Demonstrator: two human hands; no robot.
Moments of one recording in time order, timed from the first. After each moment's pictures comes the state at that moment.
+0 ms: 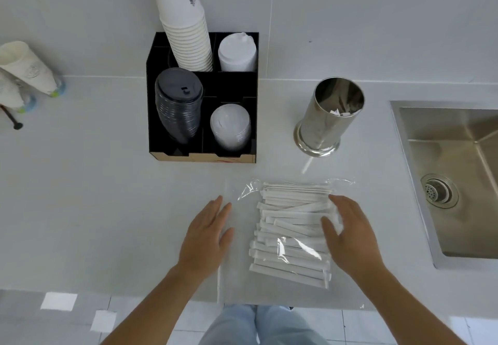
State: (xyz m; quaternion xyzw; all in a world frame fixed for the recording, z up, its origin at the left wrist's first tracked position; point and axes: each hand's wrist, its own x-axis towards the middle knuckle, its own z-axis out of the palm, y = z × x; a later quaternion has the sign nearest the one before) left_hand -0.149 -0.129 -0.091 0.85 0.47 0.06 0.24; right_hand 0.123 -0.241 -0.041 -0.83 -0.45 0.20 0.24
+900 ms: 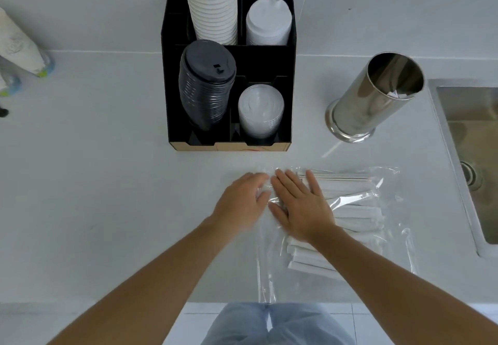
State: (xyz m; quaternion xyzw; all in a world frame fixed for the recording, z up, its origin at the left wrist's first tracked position) left_hand -0.126 -0.048 -0.074 0.81 0.44 0.05 0.38; right_hand 0.022 -0.138 -0.103 -0.72 -0.69 0.12 -0.01
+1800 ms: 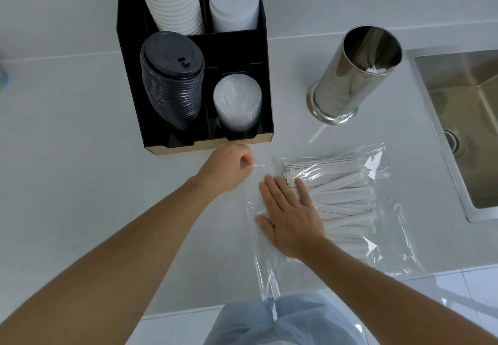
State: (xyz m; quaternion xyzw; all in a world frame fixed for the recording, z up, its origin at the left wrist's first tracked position) left_hand -0.101 0.019 -0.086 0.86 0.36 0.01 0.35; right_hand -0.008 -0.169 -0.109 -0.75 -0.65 0.13 -0.03
